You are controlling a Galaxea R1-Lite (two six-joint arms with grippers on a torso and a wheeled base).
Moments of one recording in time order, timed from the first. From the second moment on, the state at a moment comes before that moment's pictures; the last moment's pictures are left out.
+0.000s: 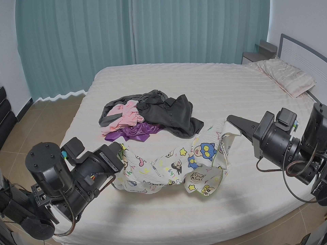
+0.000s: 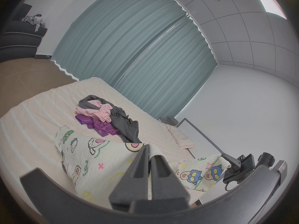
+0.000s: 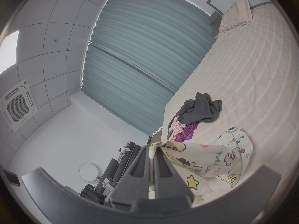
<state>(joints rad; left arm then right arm) -0.72 1.65 -0.33 -1.30 0.37 -0.71 0.68 1.50 -0.53 -0.97 -0.07 0.93</state>
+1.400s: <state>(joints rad) -0.72 1.65 -0.33 -1.30 0.37 -0.71 0.59 1.52 -0.56 -0.98 -0.07 0.93</state>
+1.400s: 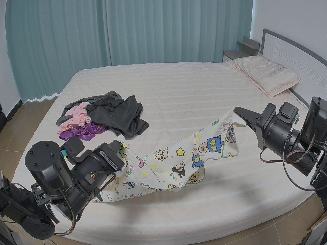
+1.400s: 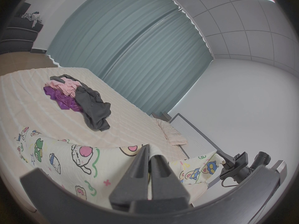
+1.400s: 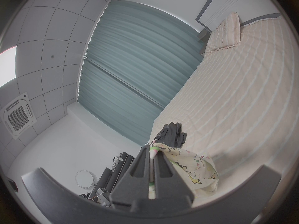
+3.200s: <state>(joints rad) -0.71 1.66 -0.34 -1.30 0.38 -0.71 0.58 1.51 -0.57 -0.98 -0.07 0.93</state>
